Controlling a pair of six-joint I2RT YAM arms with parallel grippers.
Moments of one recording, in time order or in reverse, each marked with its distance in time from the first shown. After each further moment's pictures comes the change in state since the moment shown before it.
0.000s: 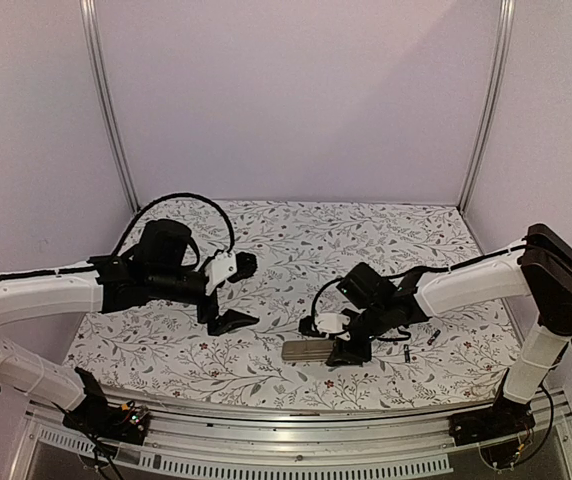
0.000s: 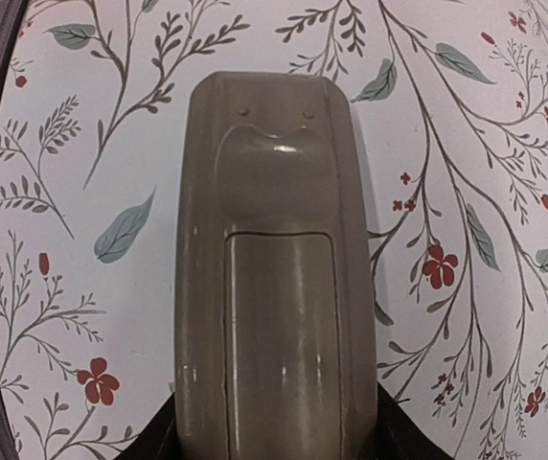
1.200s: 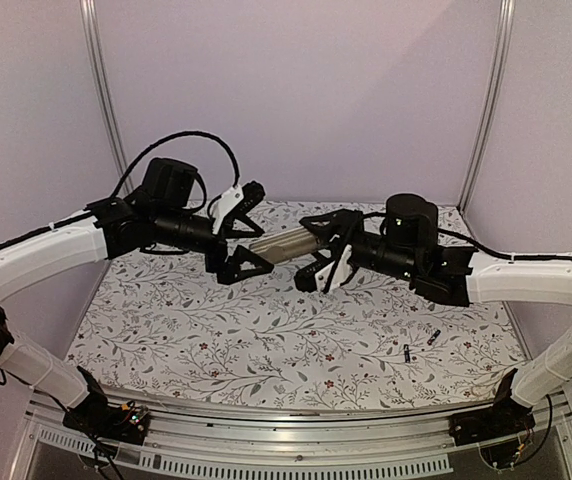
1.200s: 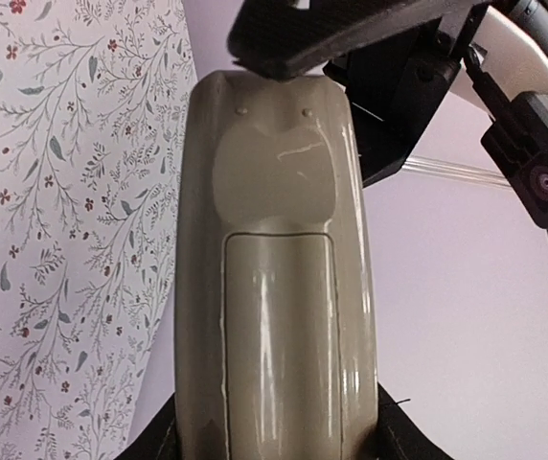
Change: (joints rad) left arm 0.060 0.140 0.420 -0.259 0.173 -0.214; right arm 0.014 -0.303 0.014 0.664 0.224 -1.180
